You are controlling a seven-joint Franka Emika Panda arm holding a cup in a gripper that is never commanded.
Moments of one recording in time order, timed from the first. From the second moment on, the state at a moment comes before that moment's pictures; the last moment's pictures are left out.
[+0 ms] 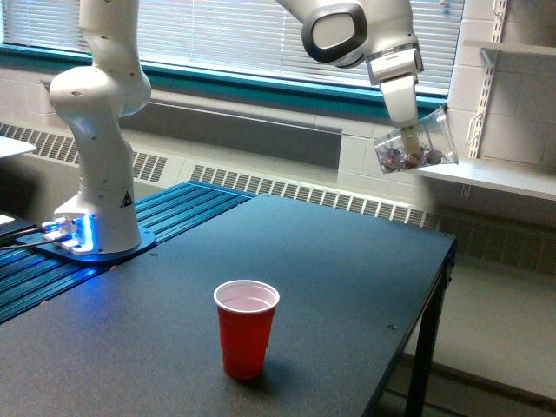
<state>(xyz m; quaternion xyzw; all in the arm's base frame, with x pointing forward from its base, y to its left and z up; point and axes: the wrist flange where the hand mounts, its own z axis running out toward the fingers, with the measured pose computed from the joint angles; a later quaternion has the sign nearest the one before) 0.602 0.046 0.422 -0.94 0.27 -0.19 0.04</state>
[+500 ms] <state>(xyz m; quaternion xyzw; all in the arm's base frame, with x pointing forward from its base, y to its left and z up) 0.571 0.050 0.399 -0.95 0.27 -0.16 0.03</state>
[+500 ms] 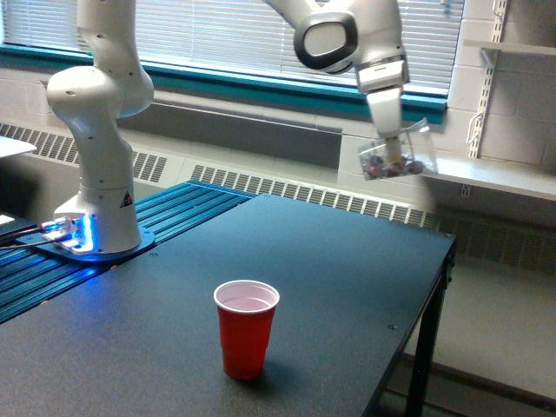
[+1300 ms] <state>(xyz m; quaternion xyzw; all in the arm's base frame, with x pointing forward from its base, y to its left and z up) 0.435 -0.149 0.398 -0.87 0.48 -0.14 -0.01</state>
